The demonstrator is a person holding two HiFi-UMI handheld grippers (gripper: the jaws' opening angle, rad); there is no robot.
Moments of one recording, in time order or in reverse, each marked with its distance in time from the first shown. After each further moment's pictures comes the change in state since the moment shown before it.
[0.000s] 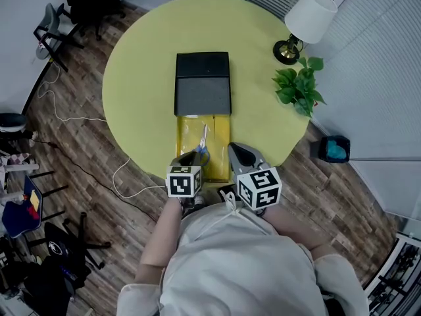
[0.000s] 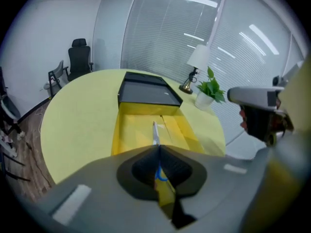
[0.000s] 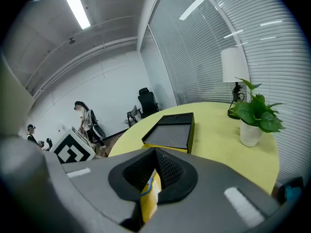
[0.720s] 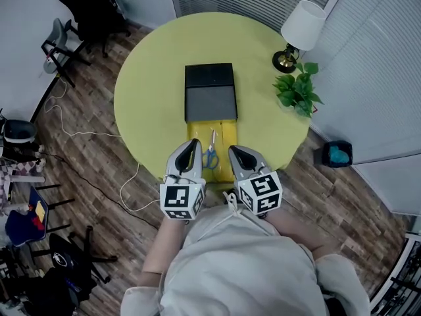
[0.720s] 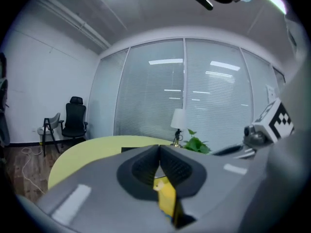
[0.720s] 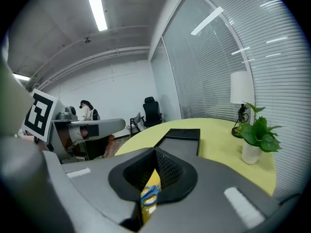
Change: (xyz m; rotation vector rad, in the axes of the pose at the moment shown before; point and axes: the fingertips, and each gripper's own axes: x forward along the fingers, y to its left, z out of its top) left arm -0.157 -0.027 0.117 0.182 -0.714 -0.033; right arm -0.025 0.053 0.026 -0.118 -0.129 -0.005
